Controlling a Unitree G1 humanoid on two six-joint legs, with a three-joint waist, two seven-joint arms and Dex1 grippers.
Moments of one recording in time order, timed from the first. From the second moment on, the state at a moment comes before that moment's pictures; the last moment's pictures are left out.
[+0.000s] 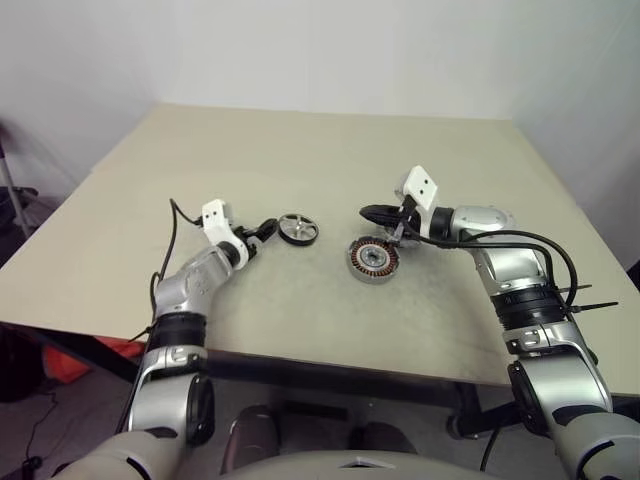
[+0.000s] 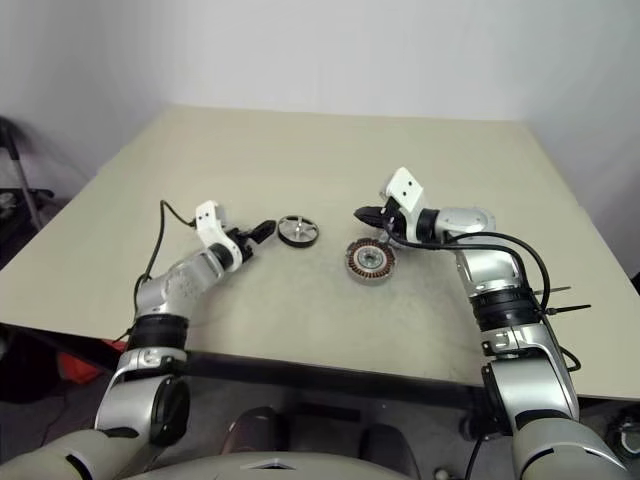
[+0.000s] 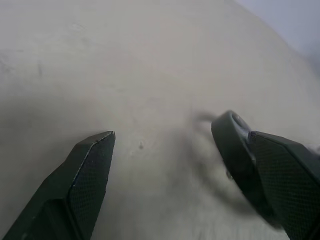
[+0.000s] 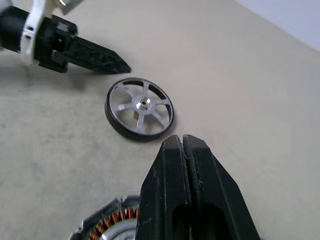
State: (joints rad) left arm -0.62 0.09 0.33 0.51 -0.46 0.63 -0.28; right arm -0.65 -0.50 0.10 0.30 0.14 0.27 1.00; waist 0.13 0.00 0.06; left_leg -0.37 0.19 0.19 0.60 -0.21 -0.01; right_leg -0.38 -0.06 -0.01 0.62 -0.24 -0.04
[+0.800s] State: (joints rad) left arm -0.73 0.03 0.34 0.57 -0.55 0.91 -0.38; right arm -0.65 -0.50 0.10 0.30 0.15 0.23 0.98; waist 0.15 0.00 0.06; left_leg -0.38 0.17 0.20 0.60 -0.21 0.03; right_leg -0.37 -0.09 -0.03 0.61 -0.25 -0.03
